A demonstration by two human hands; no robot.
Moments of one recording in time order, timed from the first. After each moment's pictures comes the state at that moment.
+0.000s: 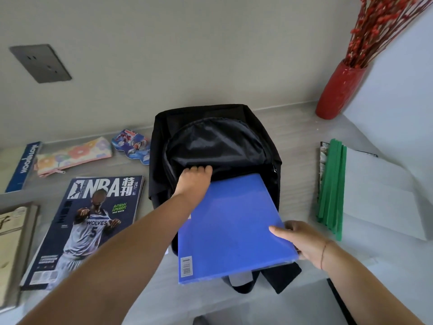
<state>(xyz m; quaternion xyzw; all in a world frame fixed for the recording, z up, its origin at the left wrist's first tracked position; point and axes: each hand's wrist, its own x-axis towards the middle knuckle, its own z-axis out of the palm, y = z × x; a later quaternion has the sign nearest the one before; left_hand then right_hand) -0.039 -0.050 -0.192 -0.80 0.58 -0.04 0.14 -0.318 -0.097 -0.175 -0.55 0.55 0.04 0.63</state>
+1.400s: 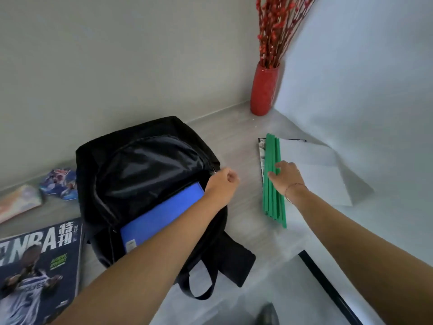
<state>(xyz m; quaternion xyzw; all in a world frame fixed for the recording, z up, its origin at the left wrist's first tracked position) -0.187 -0.148 -0.161 -0.74 0.47 0.36 -0.31 -0.350 -0.226 -0.156 -0.67 0.68 -0.08 0.27</state>
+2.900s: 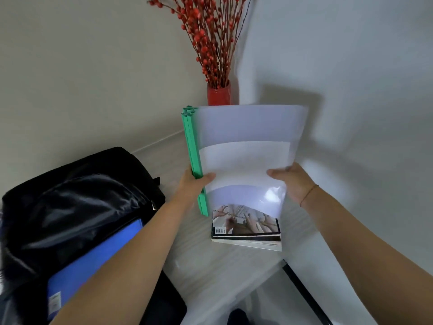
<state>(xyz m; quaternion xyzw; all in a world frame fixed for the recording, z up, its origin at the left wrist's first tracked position) -0.261 -0.284 -0.152 -0.68 0.33 0.46 -0.47 -0.508 -0.355 -0.134 -0.50 0.50 -0.34 0.62</state>
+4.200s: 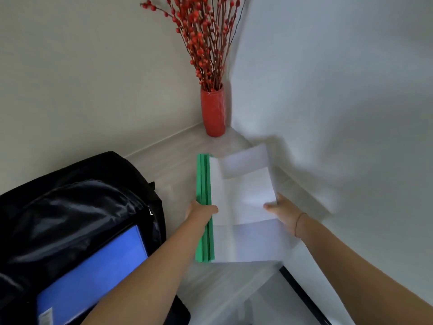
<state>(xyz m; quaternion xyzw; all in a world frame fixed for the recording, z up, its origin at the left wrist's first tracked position) -0.292 -0.253 -0.195 -0.78 0.22 0.48 -0.33 -0.512 -0.306 -0.198 -0.54 0.58 -0.21 0.58</state>
